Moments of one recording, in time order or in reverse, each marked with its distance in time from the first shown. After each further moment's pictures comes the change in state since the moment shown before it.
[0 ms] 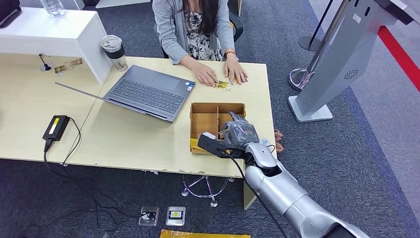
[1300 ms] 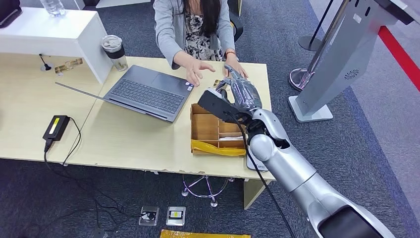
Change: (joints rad) left arm 0.001 -0.002 0.000 0.000 -0.006 0.010 -0.019; right arm -0.151 -0.010 -0.064 -0.172 -0.216 -0.051 -0.105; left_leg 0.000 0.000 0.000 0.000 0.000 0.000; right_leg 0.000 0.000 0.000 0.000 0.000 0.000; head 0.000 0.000
